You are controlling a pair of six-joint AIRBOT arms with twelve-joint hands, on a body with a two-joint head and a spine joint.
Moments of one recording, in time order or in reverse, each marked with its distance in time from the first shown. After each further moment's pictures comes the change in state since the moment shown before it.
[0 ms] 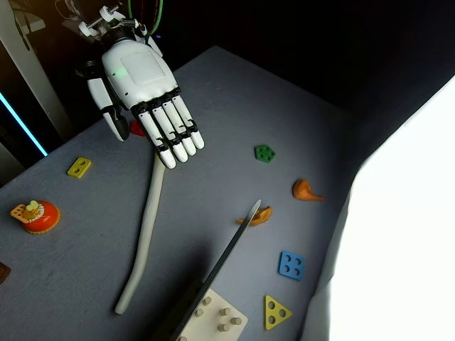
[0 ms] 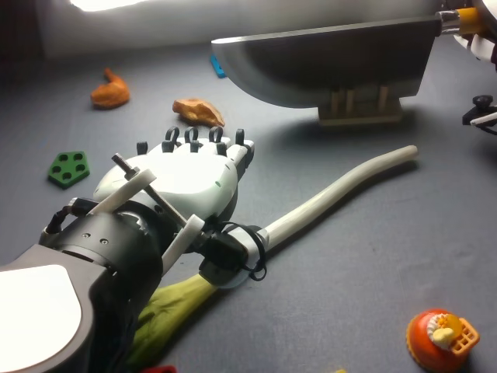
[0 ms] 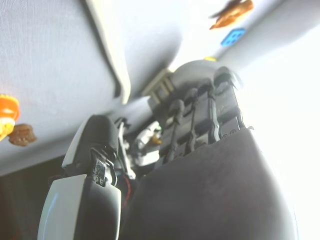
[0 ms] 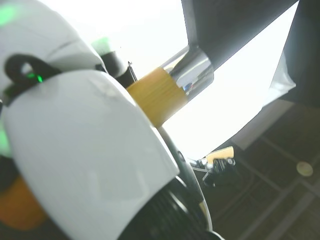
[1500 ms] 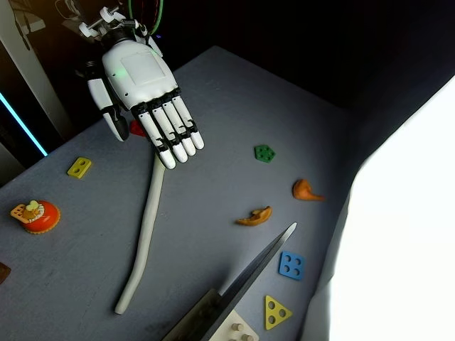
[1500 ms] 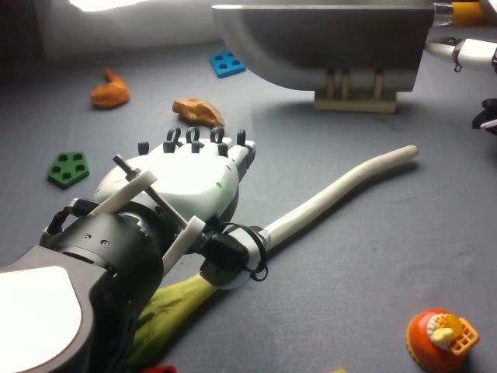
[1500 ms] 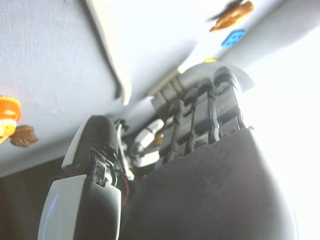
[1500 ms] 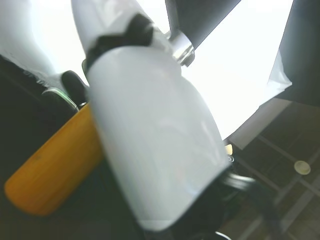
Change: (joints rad) left arm 0.003 0.000 0.000 0.008 -0.004 0.000; right arm -0.023 0.018 0.010 -0.044 0.012 0.061
